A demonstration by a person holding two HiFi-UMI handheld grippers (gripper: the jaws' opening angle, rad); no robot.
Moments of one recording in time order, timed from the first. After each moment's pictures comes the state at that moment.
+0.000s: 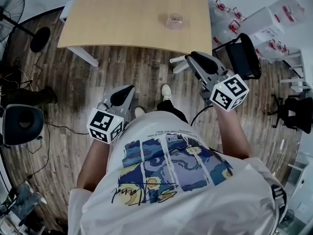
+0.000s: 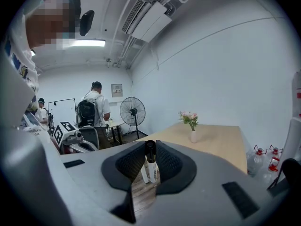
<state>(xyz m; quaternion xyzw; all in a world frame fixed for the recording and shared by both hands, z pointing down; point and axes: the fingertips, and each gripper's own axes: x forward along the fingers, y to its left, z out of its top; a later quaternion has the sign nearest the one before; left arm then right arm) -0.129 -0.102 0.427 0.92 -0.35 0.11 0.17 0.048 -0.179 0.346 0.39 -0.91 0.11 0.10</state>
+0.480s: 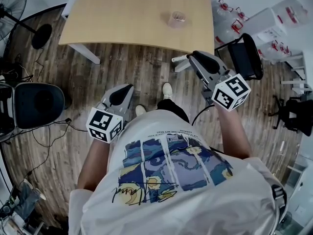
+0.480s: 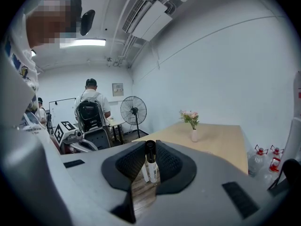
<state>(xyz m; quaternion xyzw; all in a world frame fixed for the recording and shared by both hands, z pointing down) -0.136 -0.100 0.433 0.91 -0.36 0.11 0.18 0.049 -0.179 0.351 0.38 -0.91 0.11 0.10</state>
